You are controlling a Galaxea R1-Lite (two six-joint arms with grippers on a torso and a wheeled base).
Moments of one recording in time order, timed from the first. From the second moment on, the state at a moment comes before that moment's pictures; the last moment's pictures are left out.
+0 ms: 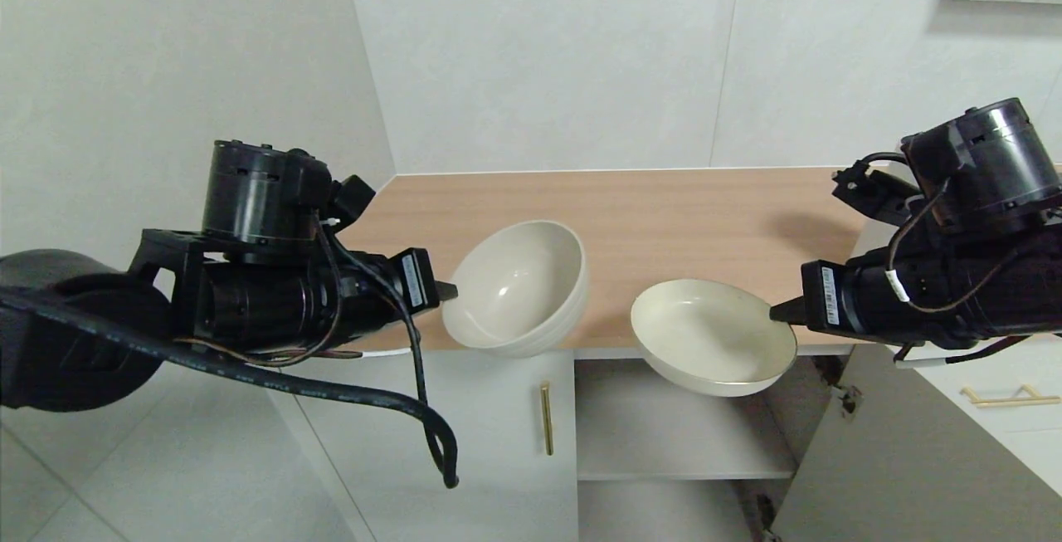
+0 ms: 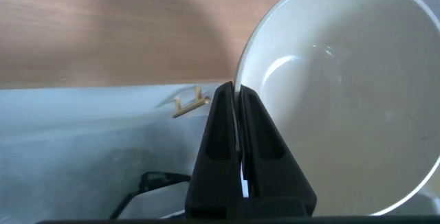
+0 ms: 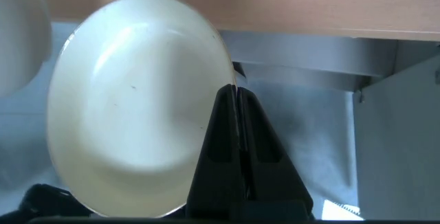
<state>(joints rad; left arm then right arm) -0.41 1.65 -1.00 -0.13 -0.12 -0.56 0.47 1.56 -1.16 0.29 0.00 0.42</state>
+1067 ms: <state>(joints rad) -0.44 1.64 -0.97 -0.09 -0.10 -0.47 0.48 1.57 -1.14 0.28 0.00 0.41</state>
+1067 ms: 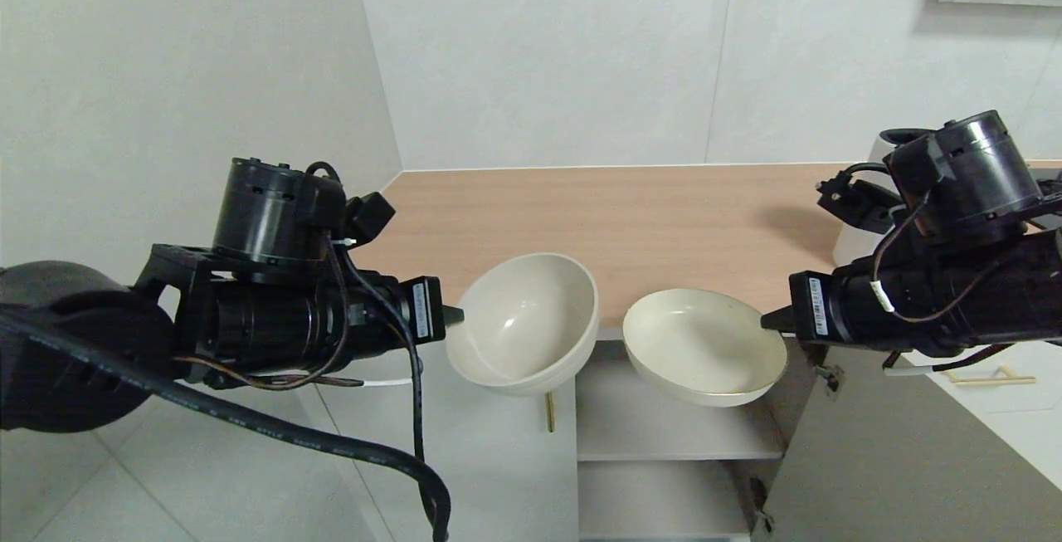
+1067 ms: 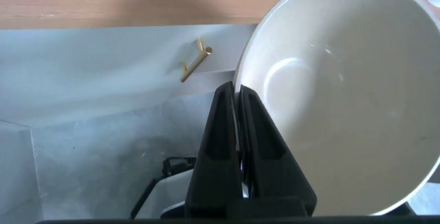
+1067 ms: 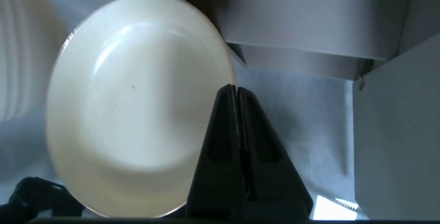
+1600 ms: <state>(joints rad) -0.44 1.66 -0.97 -0.09 -0.10 -0.47 0.48 1.58 -1.14 0.27 0.00 0.41</state>
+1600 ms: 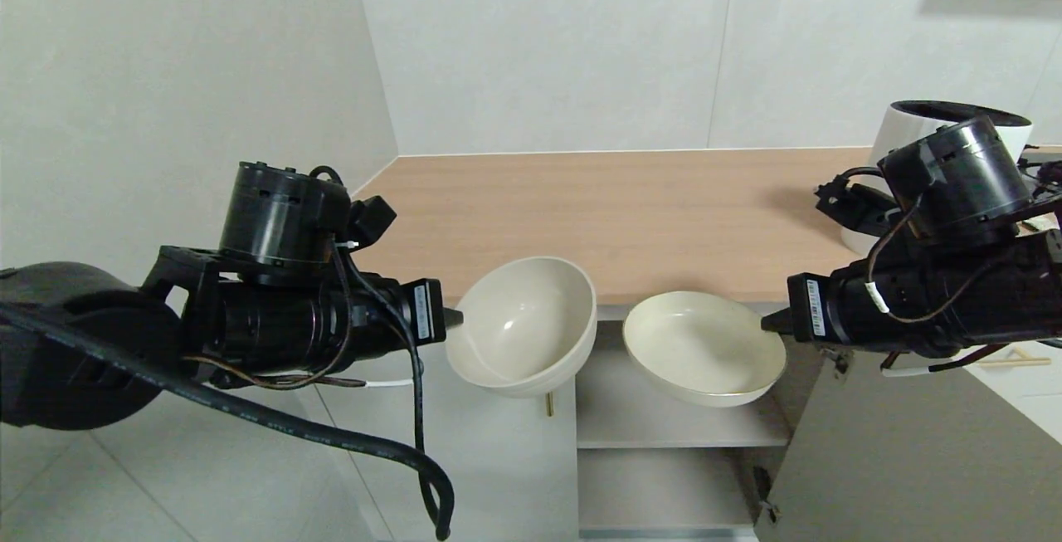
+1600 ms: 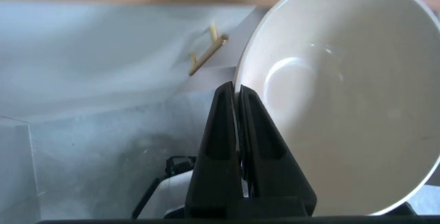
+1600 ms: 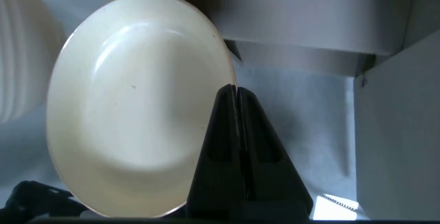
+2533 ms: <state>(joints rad) -0.44 1.66 -0.97 -0.09 -0.10 -0.47 0.48 1.60 -1.14 0.27 0.00 0.41</state>
